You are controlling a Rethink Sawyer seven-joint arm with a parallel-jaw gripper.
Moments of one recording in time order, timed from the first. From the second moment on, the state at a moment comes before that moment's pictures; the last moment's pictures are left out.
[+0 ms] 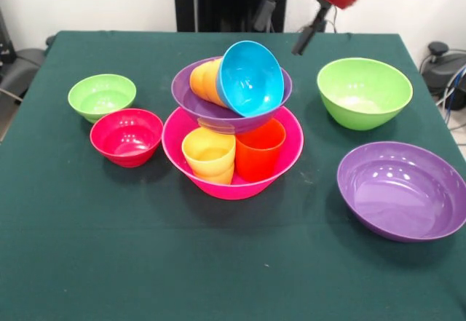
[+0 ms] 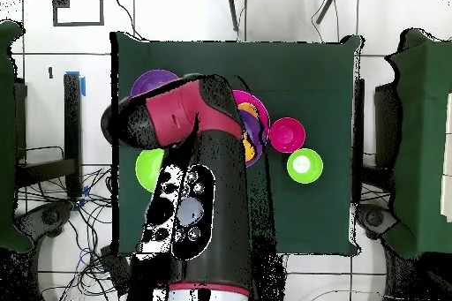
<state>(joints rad) 0.03 -0.72 -0.09 1.37 -0.48 0.84 2.55</state>
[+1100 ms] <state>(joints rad) -0.03 -0.76 -0.09 1.57 -0.48 0.63 2.55</state>
